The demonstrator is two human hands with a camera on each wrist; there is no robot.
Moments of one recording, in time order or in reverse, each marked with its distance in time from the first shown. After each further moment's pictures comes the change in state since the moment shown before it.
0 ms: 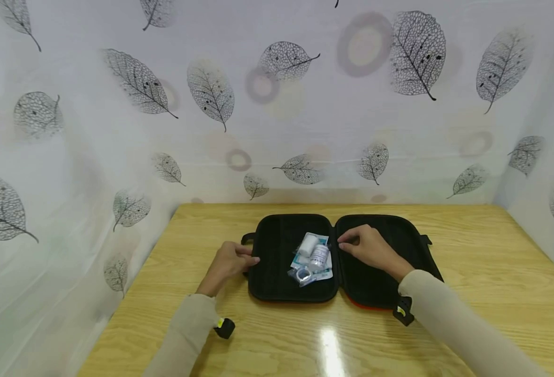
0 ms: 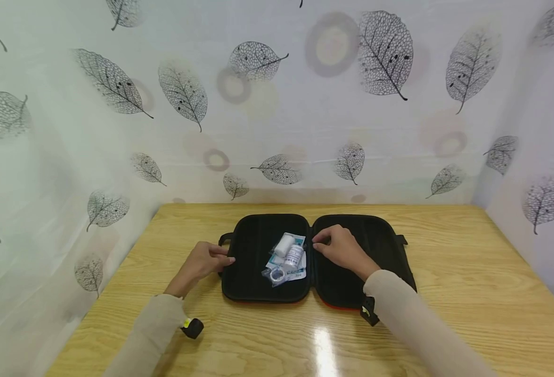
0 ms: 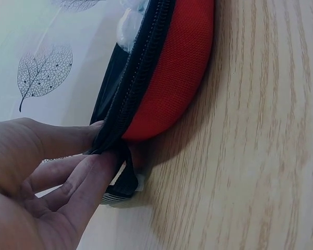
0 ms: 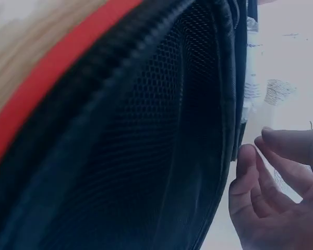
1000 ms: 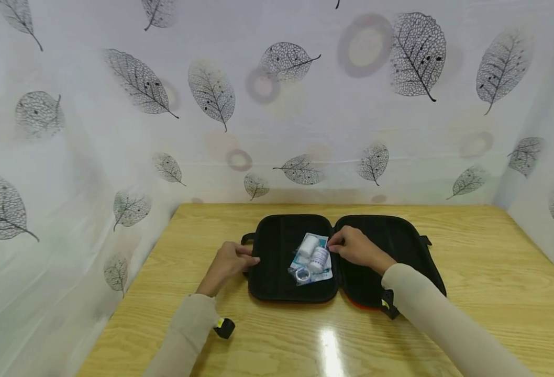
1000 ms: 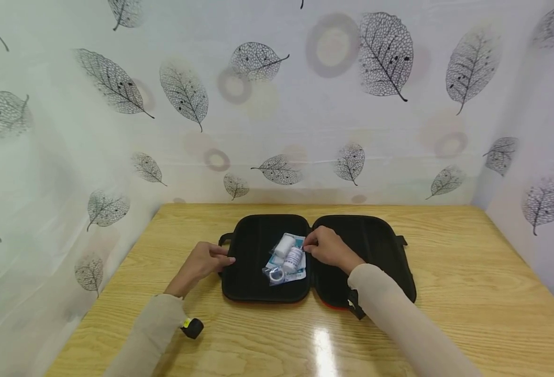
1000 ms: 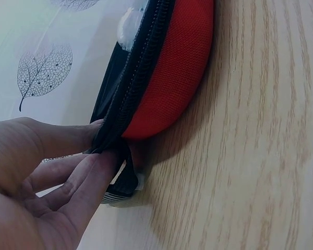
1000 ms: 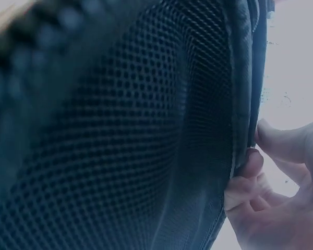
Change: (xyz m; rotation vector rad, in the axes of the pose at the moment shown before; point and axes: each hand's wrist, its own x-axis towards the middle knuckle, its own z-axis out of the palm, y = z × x) left_hand 0.001 -0.001 -0.001 0.012 -0.007 -0.005; right_hand 0.023 -0.002 0.020 -0.039 -0.122 -0.024
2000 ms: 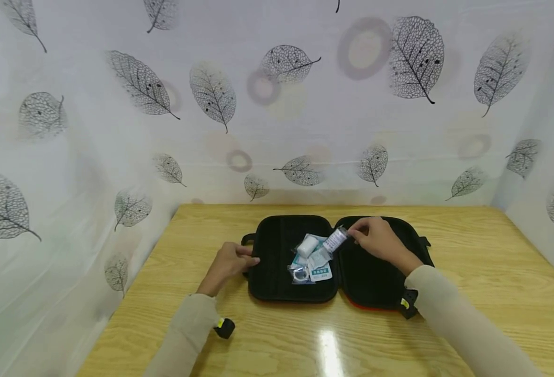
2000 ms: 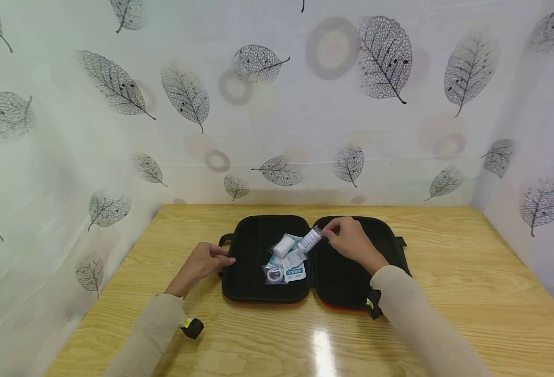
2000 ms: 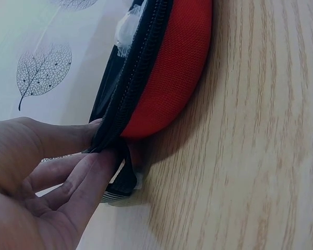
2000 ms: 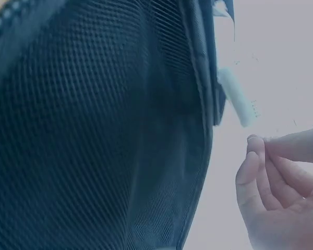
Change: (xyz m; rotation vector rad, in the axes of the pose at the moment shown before) left_hand -0.001 0.000 0.000 0.006 0.000 0.004; right_hand -0.024 0.007 -0.039 0.038 0.200 0.069
